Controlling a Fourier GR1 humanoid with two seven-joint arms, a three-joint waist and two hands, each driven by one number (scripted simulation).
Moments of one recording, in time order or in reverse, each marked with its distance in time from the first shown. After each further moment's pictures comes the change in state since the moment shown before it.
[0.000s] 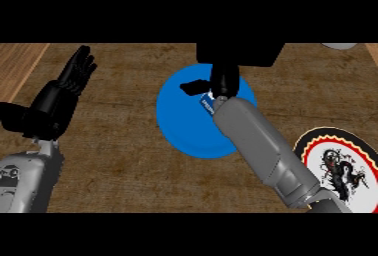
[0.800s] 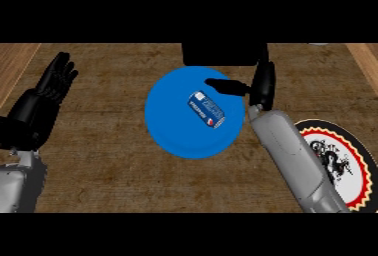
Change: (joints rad) left arm 0.076 0.023 0.060 -0.070 0.007 -0.004 0.038; right arm 0.261 -0.092 -0.148 -0.325 -0.238 -0.012 -0.245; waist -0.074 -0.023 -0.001
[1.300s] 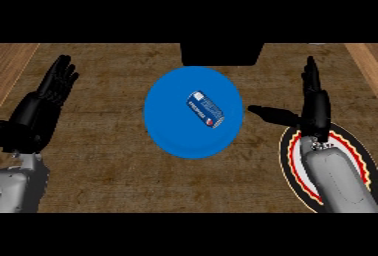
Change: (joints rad) left arm 0.016 -0.022 0.007 -0.004 -0.013 -0.005 -0.016; right arm 0.358 -0.172 -0.045 -0.370 -0.055 0.174 -0.048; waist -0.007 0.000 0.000
